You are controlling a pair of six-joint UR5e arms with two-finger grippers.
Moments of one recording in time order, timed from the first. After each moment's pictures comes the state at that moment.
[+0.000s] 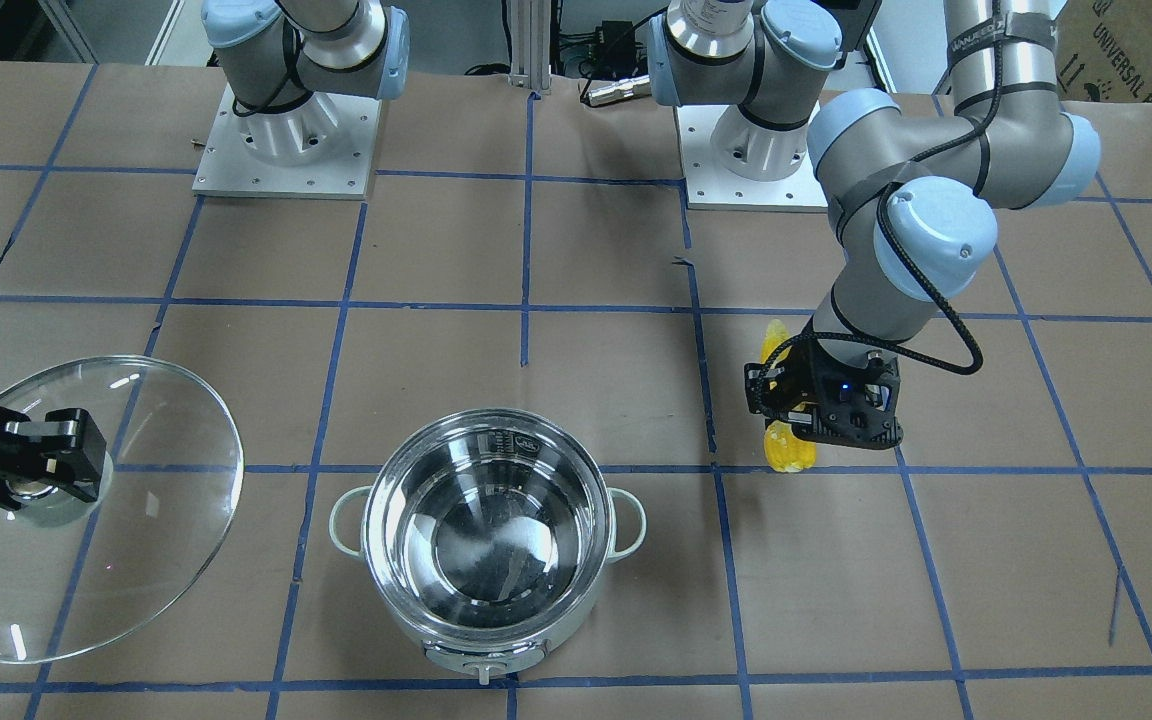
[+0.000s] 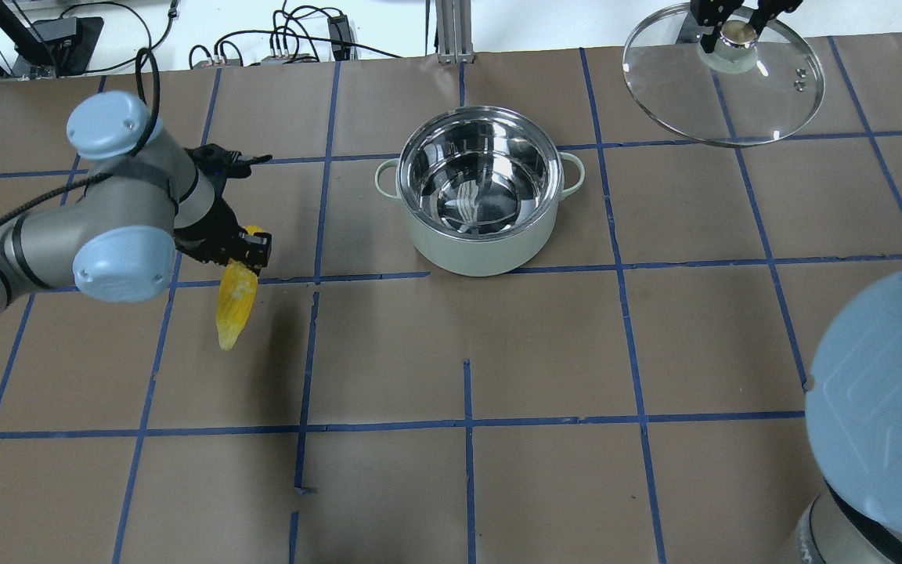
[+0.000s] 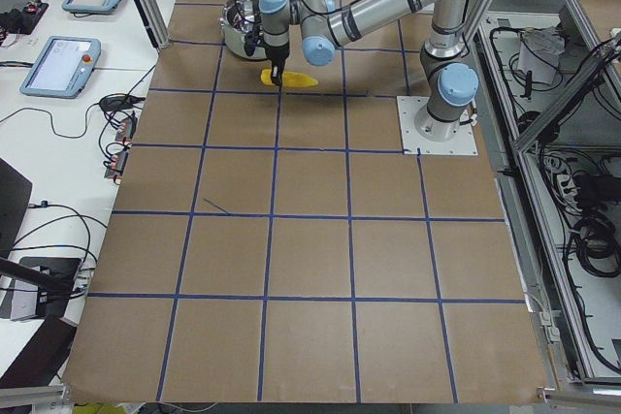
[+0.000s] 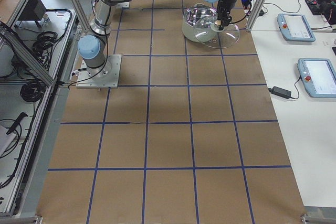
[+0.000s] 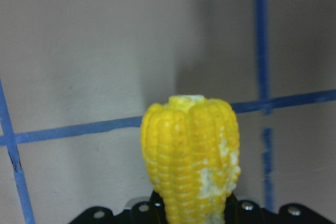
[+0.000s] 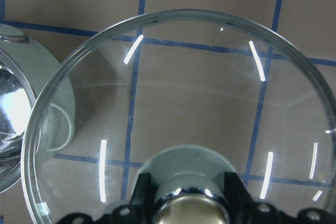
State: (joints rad) left arm -1.52 -1.81 -1.74 -1.16 1.54 0.16; right arm 1.45 -1.09 0.97 -1.43 -1.58 -0.25
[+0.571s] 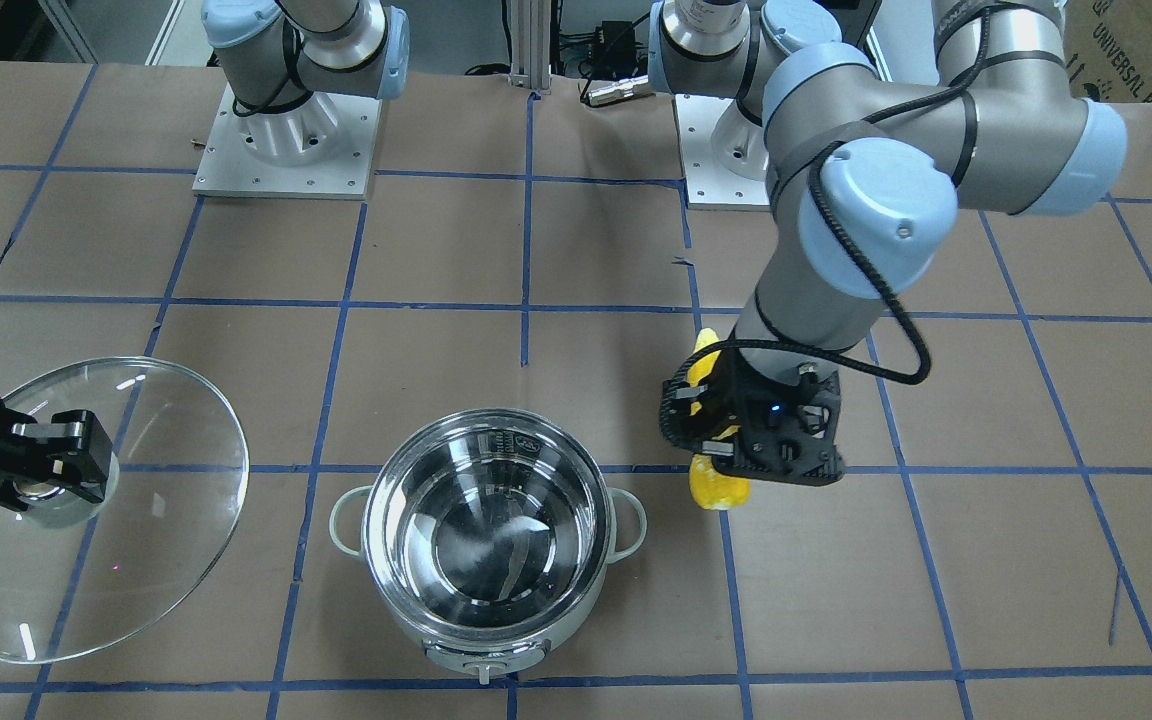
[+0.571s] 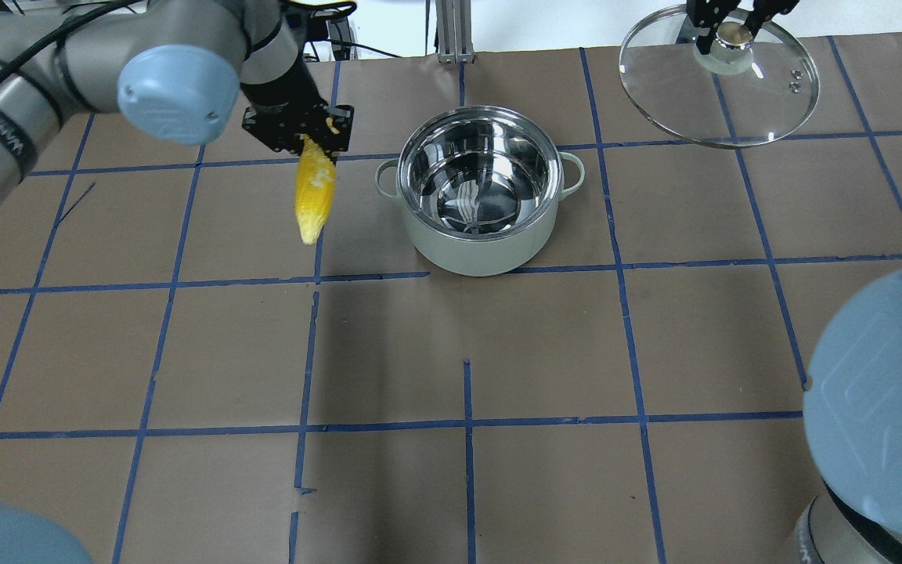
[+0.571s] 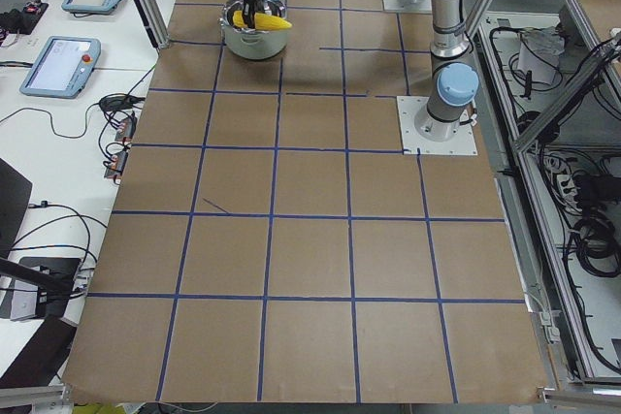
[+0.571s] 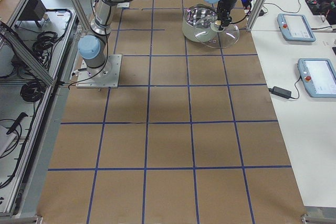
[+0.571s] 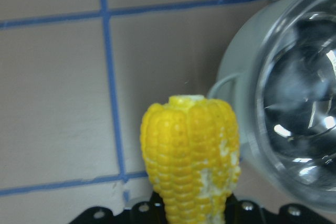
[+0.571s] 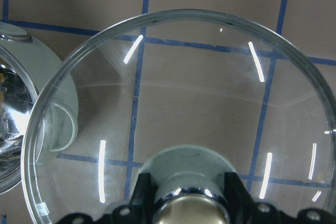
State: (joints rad) left arm -1.77 -2.03 -1.26 -1.33 1.52 -0.09; right arm 1.45 -1.09 0.97 -1.43 -1.57 -0.25
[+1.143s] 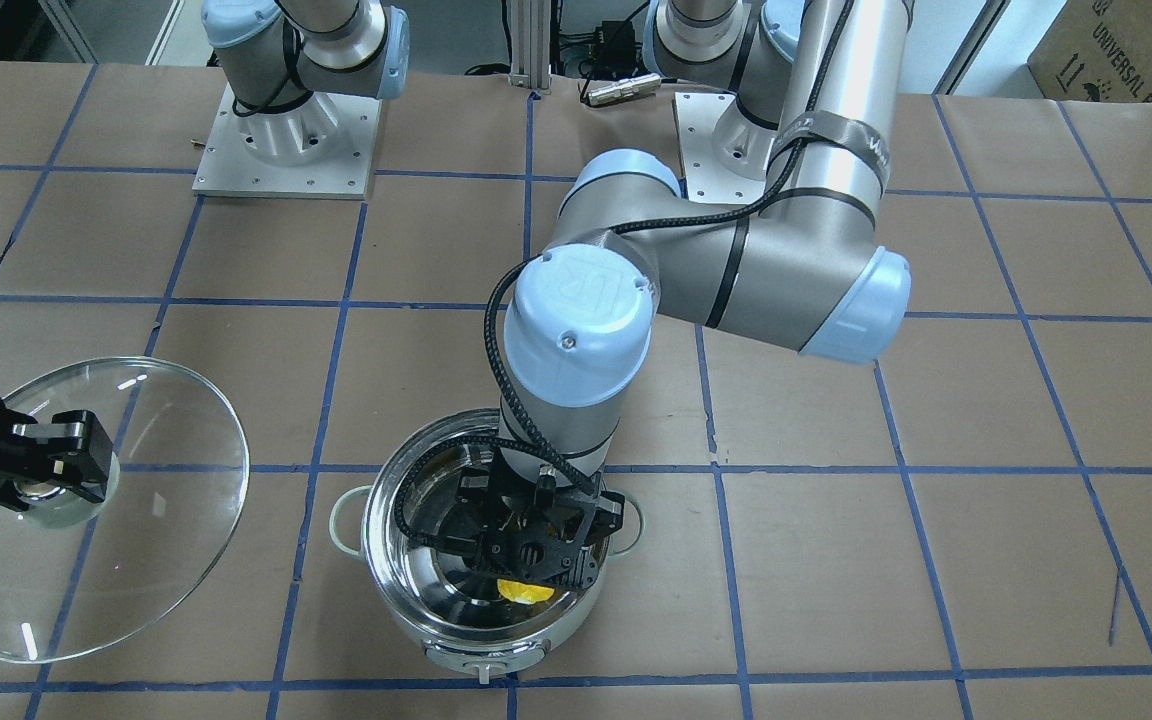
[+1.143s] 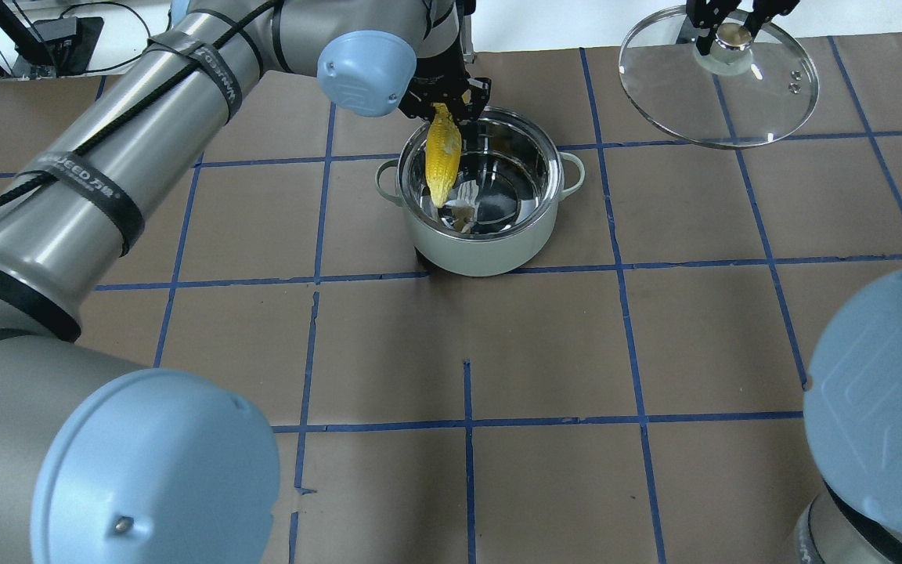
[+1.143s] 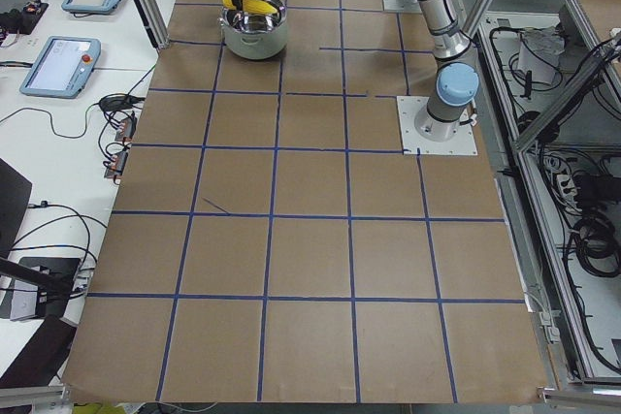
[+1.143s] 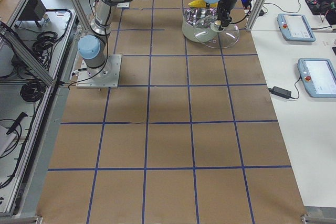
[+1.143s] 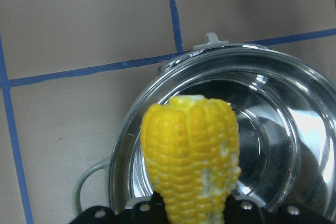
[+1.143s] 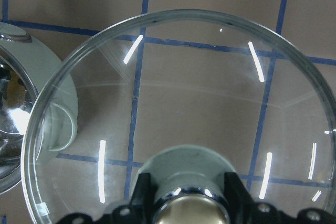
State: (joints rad) left arm -1.88 -2.21 -1.13 -1.25 1.53 -0.14; right arm 1.45 -1.09 0.97 -1.43 -1.57 -0.25
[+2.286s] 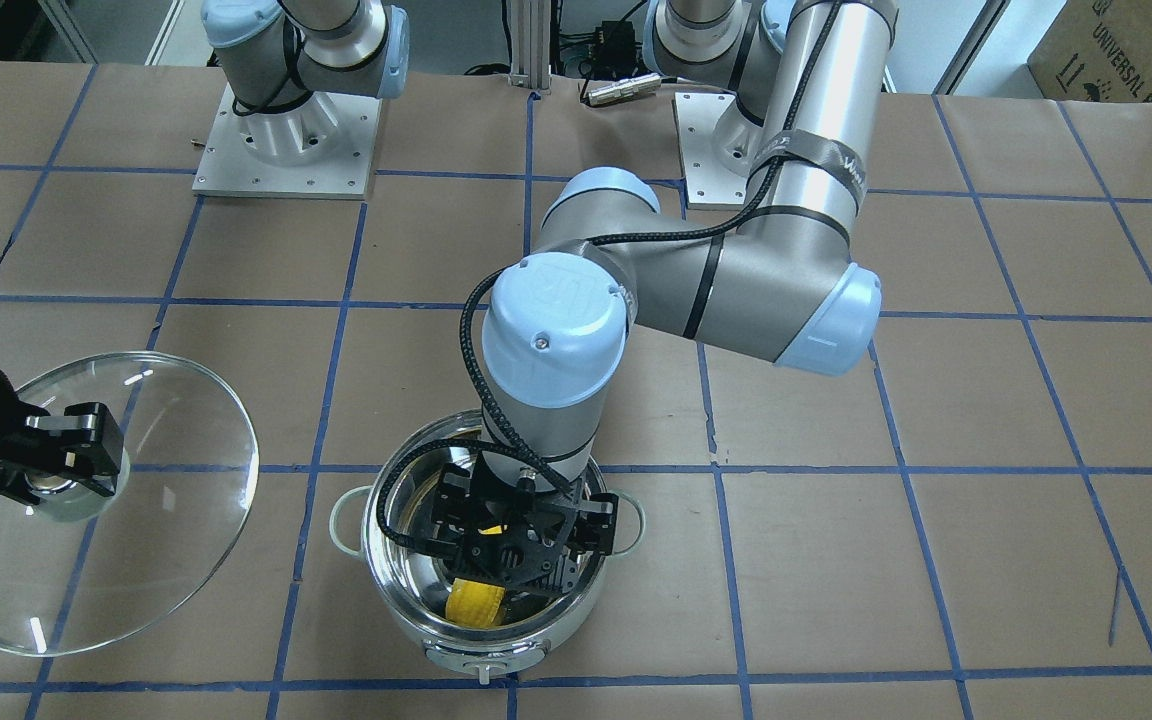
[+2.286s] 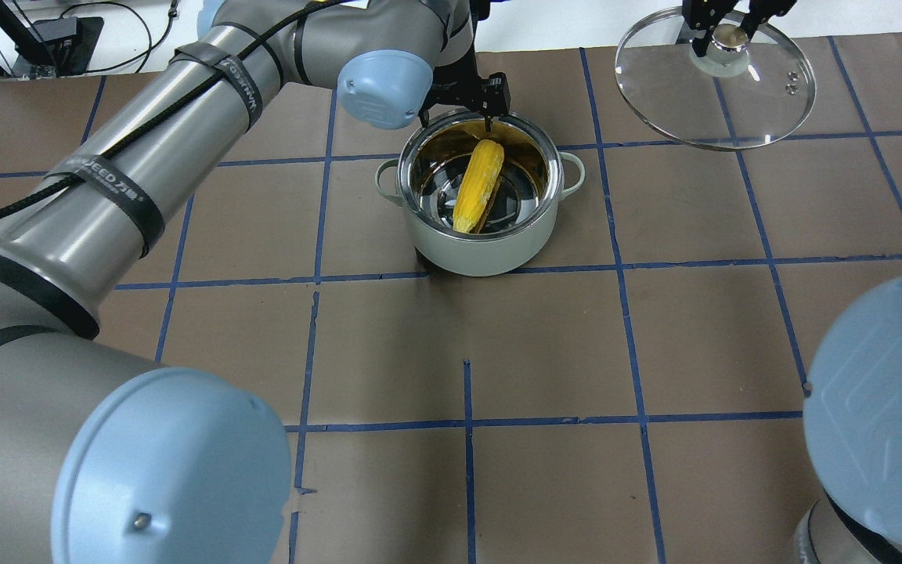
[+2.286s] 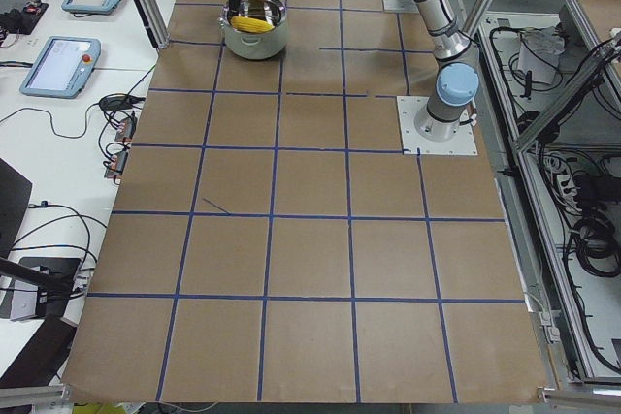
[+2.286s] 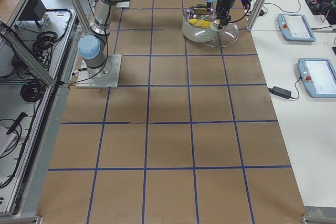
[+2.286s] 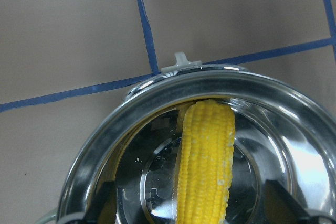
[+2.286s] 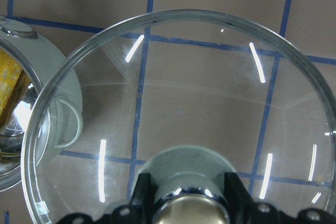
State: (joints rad) left arm -1.87 -2.19 -1.14 -1.22 1.55 -0.13; right arm 1.48 -1.10 0.99 -1.44 -1.57 -0.24
